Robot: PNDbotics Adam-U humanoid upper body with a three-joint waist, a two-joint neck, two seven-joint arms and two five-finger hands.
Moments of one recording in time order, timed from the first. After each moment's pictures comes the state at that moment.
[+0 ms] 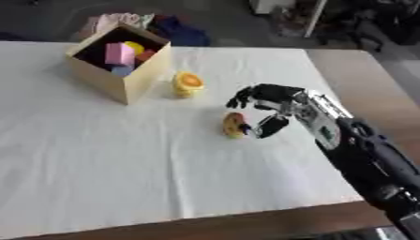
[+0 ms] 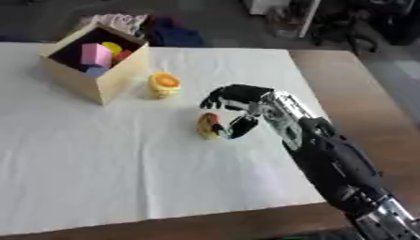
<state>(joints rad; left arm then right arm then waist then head) -0.22 0.48 0.12 -1.84 0.25 -0.04 -0.17 -0.69 -0.42 0.29 -1.15 0.85 -0.44 0.46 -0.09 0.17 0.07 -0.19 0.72</state>
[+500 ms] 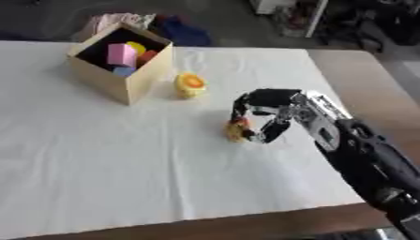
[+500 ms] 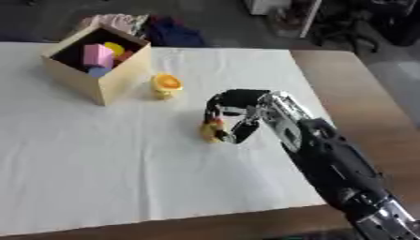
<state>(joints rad) -0.21 0.47 0.12 -1.84 0.26 -0.03 -0.16 -0.68 -0.43 0.30 -1.19 0.88 -0.47 0.51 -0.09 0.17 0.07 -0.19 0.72</state>
